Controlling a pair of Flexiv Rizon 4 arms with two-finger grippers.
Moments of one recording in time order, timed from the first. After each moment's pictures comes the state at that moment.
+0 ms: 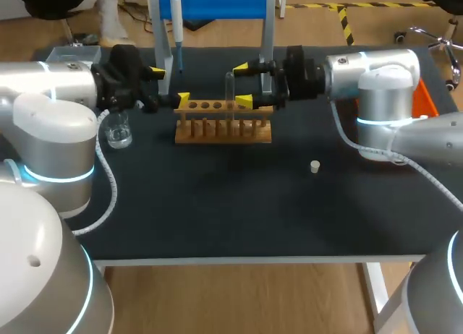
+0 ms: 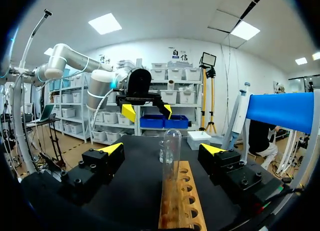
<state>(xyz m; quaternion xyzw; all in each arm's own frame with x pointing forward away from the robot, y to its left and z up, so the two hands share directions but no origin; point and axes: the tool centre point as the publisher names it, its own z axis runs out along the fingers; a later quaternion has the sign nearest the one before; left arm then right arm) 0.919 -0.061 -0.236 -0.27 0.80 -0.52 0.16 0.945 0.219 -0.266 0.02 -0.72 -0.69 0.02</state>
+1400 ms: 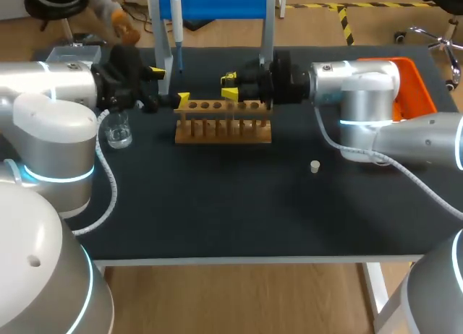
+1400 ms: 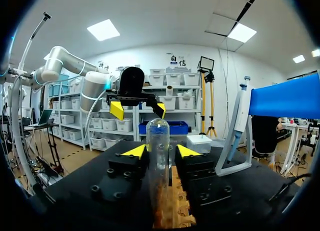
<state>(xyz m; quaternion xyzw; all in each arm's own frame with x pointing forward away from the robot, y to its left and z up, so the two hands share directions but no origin) 0.919 -0.061 -0.236 -0.27 0.80 -0.52 0.16 0.958 0.247 -0.280 0.01 -0.70 -0.72 0.02</state>
